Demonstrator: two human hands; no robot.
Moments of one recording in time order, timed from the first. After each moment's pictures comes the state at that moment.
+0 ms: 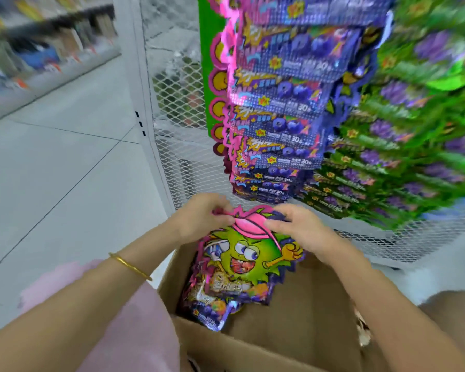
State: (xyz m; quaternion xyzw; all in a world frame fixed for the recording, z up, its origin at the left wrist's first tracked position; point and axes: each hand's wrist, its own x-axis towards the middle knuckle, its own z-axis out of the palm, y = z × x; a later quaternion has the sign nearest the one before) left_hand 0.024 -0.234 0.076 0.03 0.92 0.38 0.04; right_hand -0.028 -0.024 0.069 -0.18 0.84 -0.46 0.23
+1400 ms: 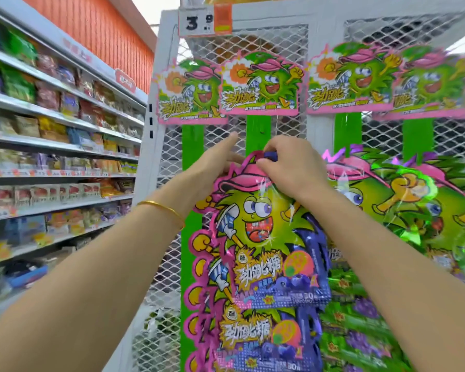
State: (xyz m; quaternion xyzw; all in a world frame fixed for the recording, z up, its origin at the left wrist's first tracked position) left_hand -0.126 -0.217 0.545 0.07 0.79 0.57 -0.19; right_hand -0.138 -0.072 0.538 -0.24 0.81 -0.23 -0.48
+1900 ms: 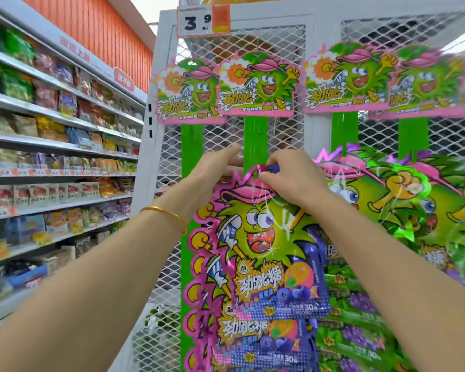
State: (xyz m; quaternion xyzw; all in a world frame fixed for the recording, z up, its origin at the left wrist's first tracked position) left_hand -0.133 -0.216 0.534 0.08 0.76 0.60 -0.24; right_hand -0.136 -0.065 0.527 -0.22 0.87 -0.21 -0.40
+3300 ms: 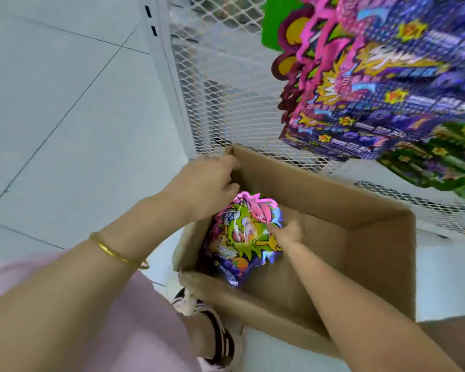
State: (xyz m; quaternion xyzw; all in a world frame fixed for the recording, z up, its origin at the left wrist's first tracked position) left_hand 0.013 -0.295 0.008 -0.03 0.98 0.20 0.08; right_hand -0.037 -0.096 -0.217 0.19 0.85 -0.39 0.30
